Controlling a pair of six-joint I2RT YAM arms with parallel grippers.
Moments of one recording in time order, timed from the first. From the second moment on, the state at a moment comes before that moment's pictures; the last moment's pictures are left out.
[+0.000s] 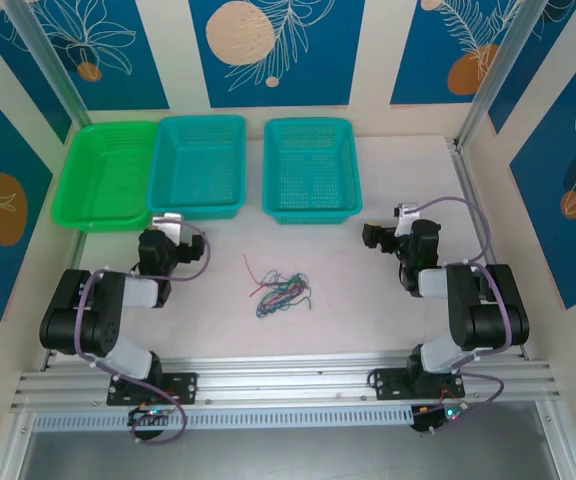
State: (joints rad) left arm -0.08 1.54 0.38 0.76 -0.02 0.06; right arm -0.01 1.53 0.41 0.69 -0.20 0.09
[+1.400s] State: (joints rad) left arm -0.17 0.86 0.49 0.12 -0.10 -0.31; right arm 0.20 0.86 0.85 -0.49 -0.33 0.43
